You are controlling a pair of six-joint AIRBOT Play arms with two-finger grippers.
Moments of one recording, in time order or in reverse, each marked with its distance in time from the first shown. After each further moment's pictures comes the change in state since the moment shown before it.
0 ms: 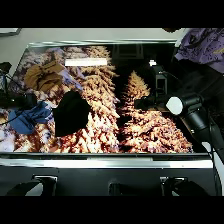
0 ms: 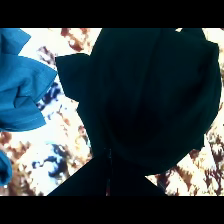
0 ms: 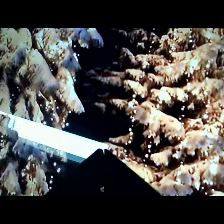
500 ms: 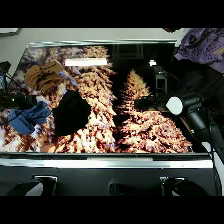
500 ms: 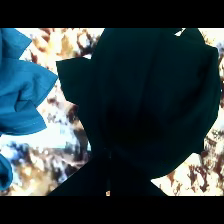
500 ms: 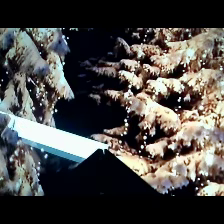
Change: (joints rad) left arm 0.000 0.000 0.000 0.000 0.016 0.000; right arm 0.000 0.000 0.000 0.000 0.000 0.000
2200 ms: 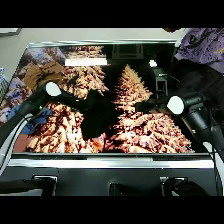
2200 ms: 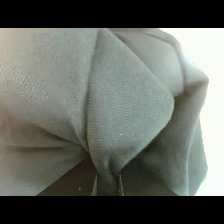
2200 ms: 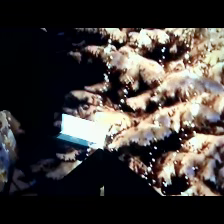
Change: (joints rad) left arm -0.454 -0.433 0.088 -0.420 0.149 -0.195; right arm 0.000 0.010 0.012 -0.015 0.127 0.020
